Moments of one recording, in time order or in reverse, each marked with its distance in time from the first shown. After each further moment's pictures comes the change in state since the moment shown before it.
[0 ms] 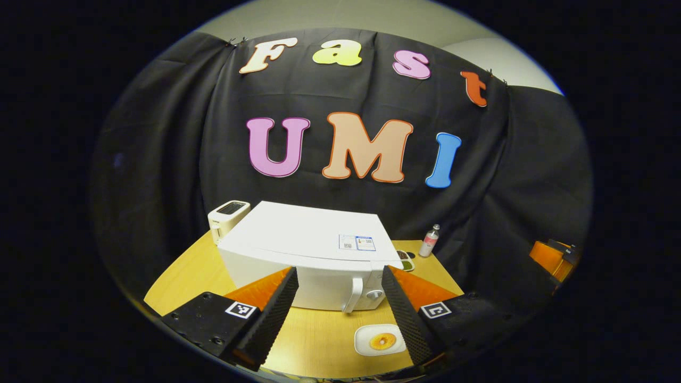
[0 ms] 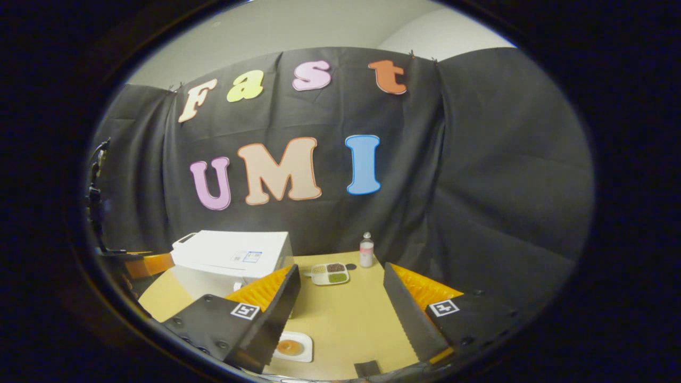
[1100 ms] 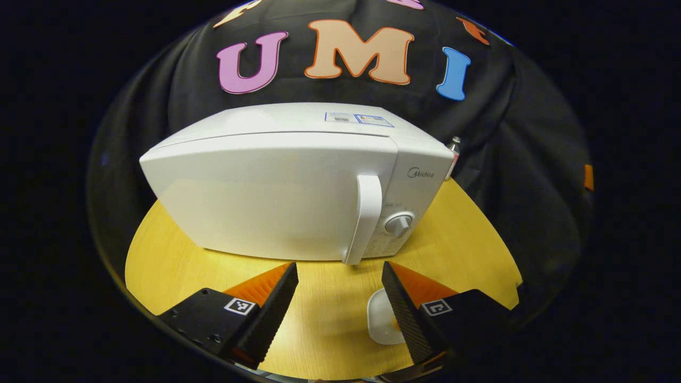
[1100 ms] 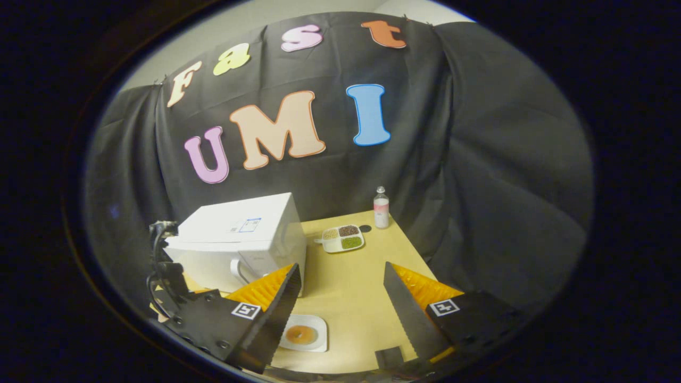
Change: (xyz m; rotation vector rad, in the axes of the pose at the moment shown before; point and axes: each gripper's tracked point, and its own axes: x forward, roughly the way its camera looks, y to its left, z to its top) left arm 0.123 -0.011 -0.198 0.081 0.380 -0.061; right arm 0.044 0.023 -0.079 0.070 0.207 -0.012
